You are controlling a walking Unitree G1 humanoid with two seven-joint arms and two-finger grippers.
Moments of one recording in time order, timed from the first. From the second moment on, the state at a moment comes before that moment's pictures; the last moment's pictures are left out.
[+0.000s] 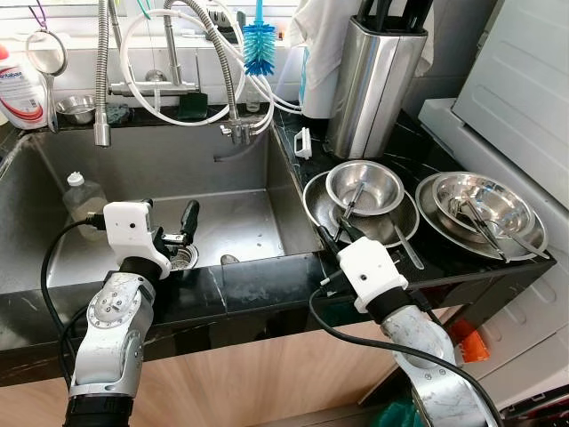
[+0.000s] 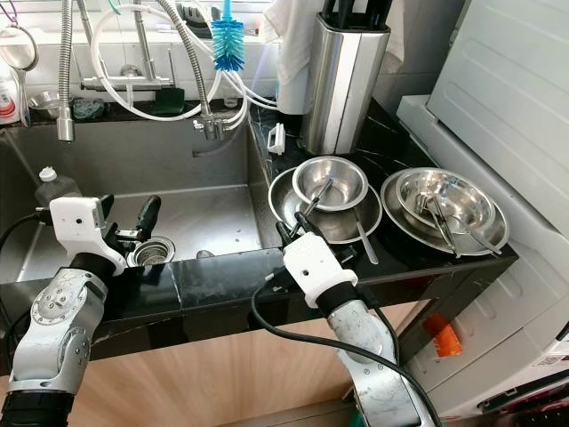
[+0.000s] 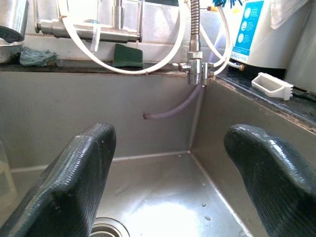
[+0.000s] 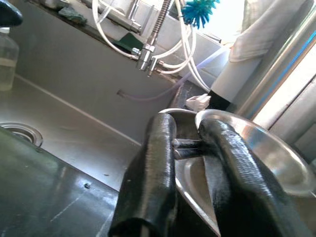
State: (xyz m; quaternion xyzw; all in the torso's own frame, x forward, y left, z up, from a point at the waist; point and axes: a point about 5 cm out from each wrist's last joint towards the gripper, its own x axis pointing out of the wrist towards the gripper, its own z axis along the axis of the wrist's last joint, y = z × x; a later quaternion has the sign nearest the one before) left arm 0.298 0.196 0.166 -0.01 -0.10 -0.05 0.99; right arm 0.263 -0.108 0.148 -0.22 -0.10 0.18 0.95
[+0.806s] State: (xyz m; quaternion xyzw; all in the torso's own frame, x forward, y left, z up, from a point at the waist) left arm 0.298 0.196 0.165 -0.01 -0.10 -0.04 0.99; right arm 0.274 -0.123 0.192 -0.24 -0.18 0.07 0.95
